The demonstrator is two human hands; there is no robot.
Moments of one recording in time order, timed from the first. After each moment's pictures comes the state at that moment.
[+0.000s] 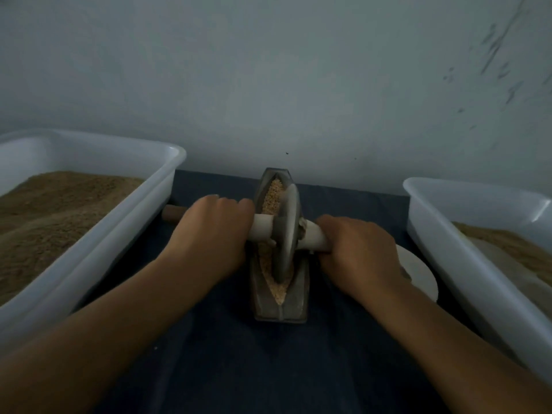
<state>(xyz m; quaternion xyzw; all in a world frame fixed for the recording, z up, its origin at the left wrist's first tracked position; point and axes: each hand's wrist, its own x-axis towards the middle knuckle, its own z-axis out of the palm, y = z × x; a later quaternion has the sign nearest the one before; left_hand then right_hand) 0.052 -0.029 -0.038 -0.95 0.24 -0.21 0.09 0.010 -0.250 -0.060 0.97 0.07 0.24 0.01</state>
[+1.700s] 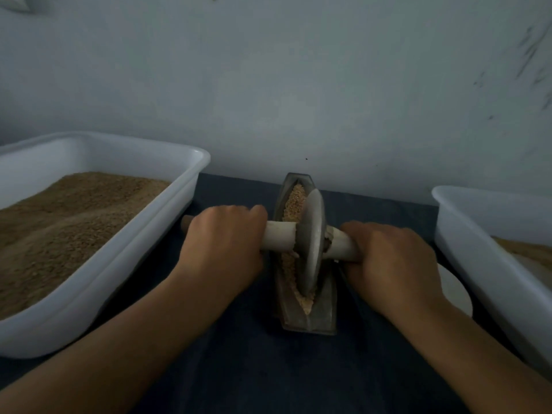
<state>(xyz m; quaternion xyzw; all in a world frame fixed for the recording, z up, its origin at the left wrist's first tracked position) 0.037 -0.019 -0.040 -0.97 0.14 -0.21 0.04 -0.003 -0.243 -0.052 0.96 0.07 0.28 0.01</state>
